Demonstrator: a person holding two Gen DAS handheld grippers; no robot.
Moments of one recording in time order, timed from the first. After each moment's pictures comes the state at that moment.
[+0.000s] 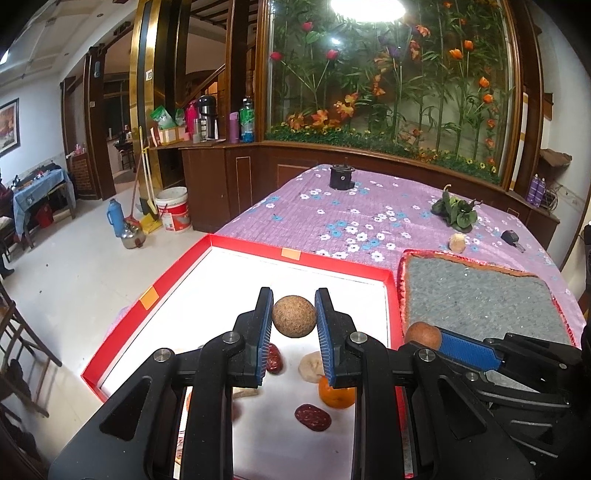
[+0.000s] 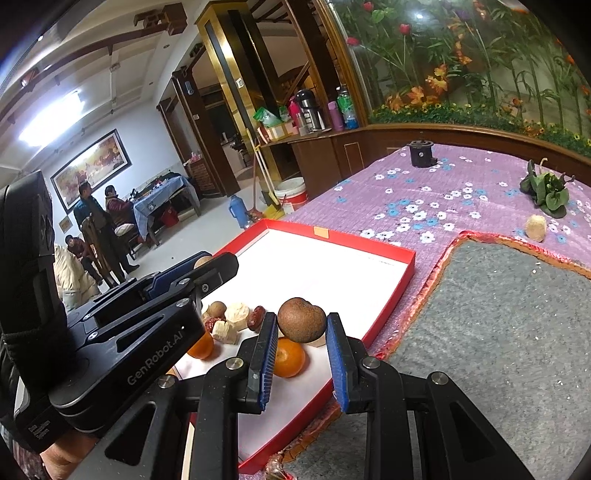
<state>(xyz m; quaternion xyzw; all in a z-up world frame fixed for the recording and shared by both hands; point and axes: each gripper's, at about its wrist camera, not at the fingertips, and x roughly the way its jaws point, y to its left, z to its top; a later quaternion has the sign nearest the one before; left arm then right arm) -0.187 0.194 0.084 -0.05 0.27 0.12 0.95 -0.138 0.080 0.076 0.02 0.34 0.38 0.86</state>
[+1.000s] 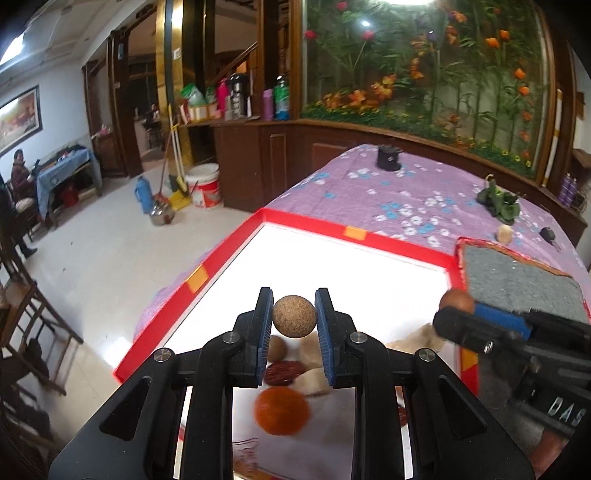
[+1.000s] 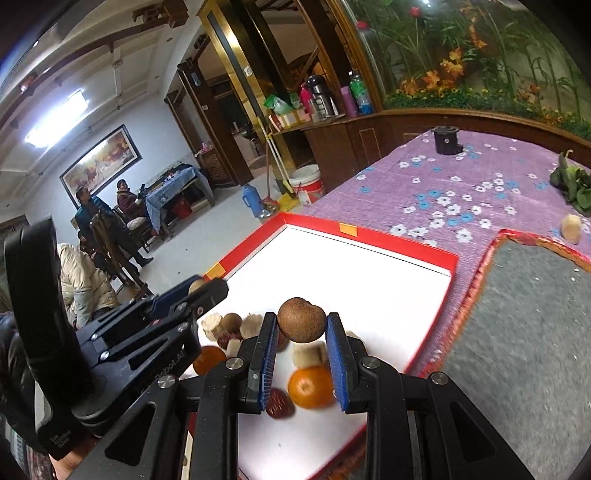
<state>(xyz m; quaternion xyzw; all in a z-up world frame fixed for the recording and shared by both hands) -0.180 0.244 0.066 -0.06 0.31 0.18 0.93 -0.112 0.123 0.071 0.03 0.37 0.40 0.84</state>
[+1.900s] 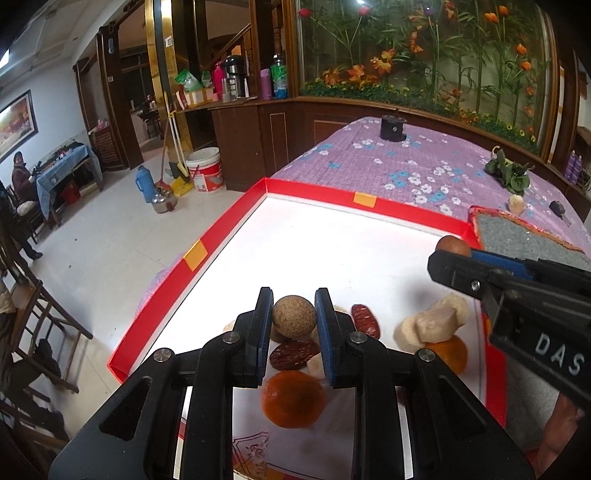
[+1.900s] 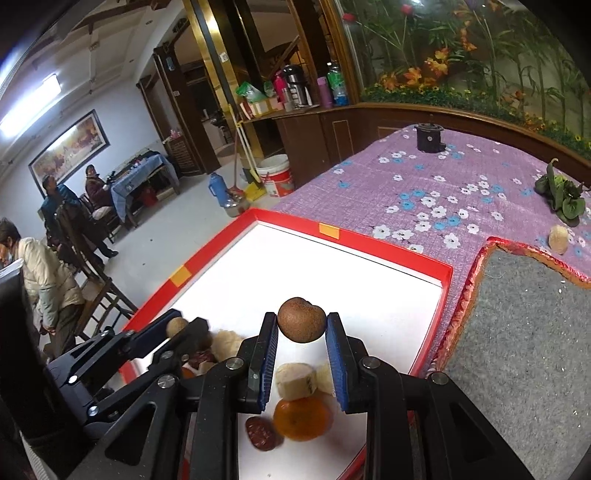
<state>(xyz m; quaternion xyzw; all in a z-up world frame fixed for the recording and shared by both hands) -0.173 0.244 0.042 -0.04 0.36 0.18 0.92 -0.099 0.153 0.070 -0.02 0.39 0.34 0.86</state>
